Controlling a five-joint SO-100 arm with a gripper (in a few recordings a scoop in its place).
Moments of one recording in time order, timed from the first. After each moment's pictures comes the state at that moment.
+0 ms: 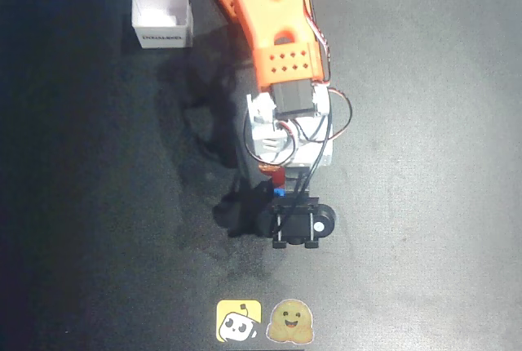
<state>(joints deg) -8.3 84.8 91.2 75.9 100.3</state>
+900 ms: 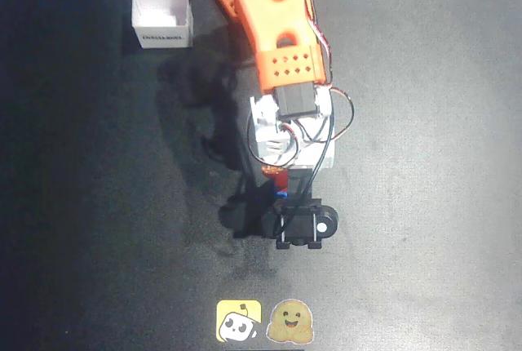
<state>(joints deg) -9.4 84.8 94.7 71.5 100.8</state>
